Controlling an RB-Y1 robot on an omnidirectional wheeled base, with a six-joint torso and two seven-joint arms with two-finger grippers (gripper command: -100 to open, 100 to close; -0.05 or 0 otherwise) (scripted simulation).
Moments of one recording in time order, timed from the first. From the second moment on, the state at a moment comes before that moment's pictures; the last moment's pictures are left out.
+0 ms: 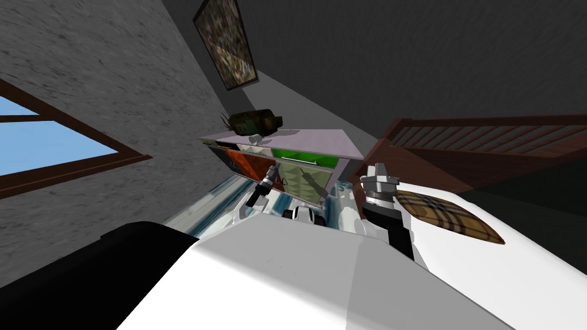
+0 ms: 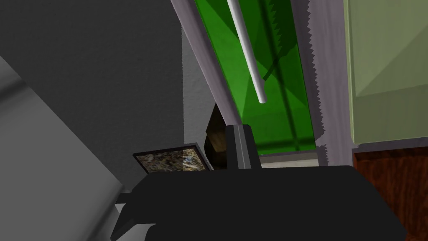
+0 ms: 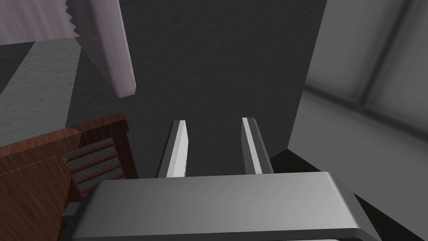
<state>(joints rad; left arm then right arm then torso) 0.37 0.37 -0.14 -2.17 -0.06 -0.05 0.06 0.53 -0.05 -0.03 -2.25 -0.06 -0.42 0.05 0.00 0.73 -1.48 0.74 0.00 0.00</state>
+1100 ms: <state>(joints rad) 0.36 0.39 -0.12 -2.21 -0.05 0.01 0.07 0.55 -0.05 -0.02 -2.24 -0.05 -0.42 0.05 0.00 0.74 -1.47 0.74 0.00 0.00</state>
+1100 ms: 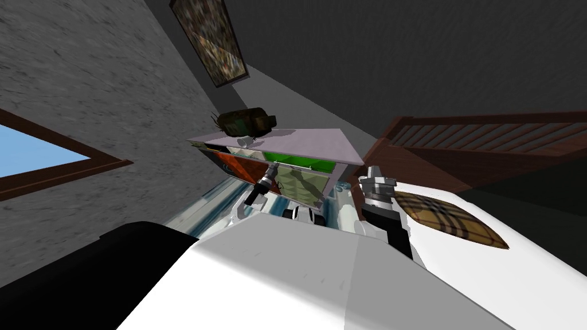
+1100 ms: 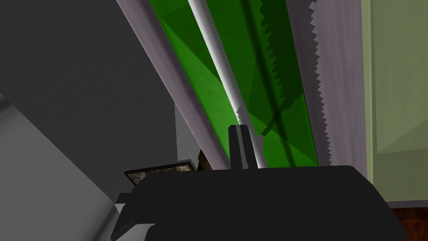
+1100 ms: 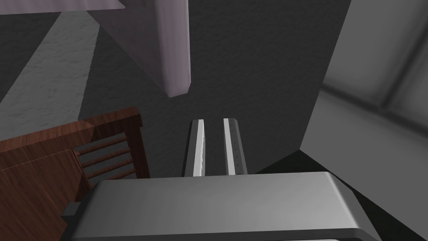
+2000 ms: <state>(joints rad) 0.29 0.41 -0.07 -2.13 -0.02 0.05 0.09 0.55 -0.05 -0.02 -2.24 -0.05 -0.42 0.05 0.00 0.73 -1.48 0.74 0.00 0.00</state>
